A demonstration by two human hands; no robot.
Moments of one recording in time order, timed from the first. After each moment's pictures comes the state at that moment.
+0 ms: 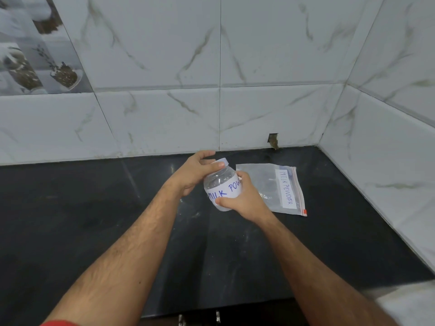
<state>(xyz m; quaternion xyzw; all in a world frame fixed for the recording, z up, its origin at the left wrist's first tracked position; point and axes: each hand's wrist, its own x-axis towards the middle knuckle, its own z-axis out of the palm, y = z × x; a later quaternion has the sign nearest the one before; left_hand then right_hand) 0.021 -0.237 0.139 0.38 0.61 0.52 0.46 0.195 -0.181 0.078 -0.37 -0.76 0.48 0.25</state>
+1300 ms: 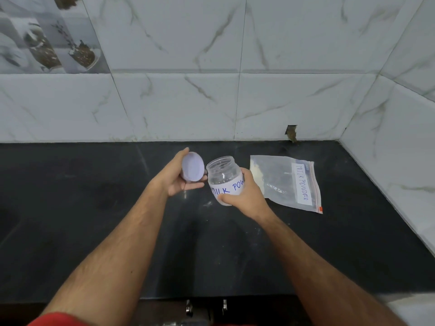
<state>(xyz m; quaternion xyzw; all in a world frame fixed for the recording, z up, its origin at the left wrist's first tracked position) -0.045 -0.276 0.097 0.14 0.59 0.57 0.55 0.167 -0.194 0.054 -0.37 -0.75 0.49 0.24</state>
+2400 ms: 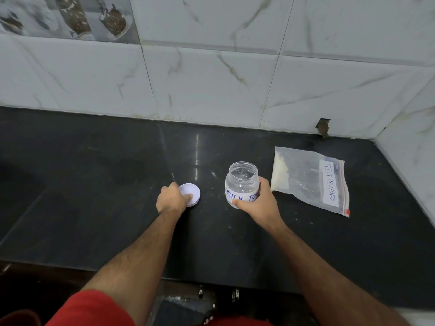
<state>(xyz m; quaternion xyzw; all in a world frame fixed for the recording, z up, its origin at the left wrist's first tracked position) -0.059 -0.348 -0.020 0.18 0.95 0.18 0.20 0.155 -0.217 0.009 -0.40 -0.73 0.50 0.22</state>
